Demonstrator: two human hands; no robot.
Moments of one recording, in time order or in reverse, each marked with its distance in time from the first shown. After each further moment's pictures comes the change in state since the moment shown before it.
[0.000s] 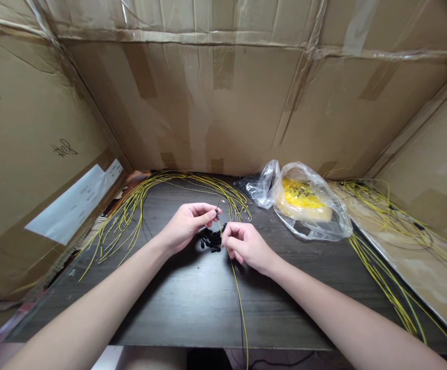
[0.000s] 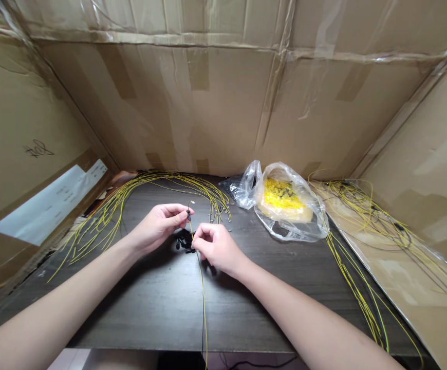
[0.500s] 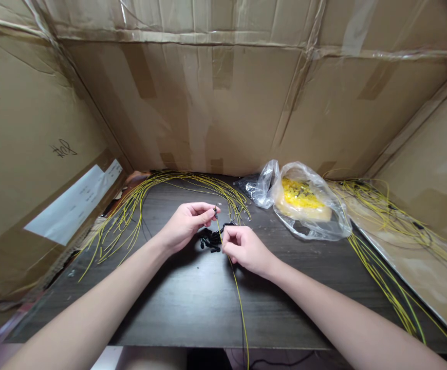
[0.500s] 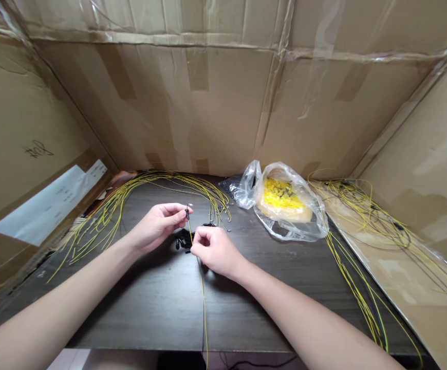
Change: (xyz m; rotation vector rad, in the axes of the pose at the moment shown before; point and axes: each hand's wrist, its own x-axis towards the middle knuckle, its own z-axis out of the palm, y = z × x) left_hand 0.000 0.001 0.000 -0.019 0.023 -0.003; right_hand -0.002 0.001 0.003 -0.146 -0.012 -0.058
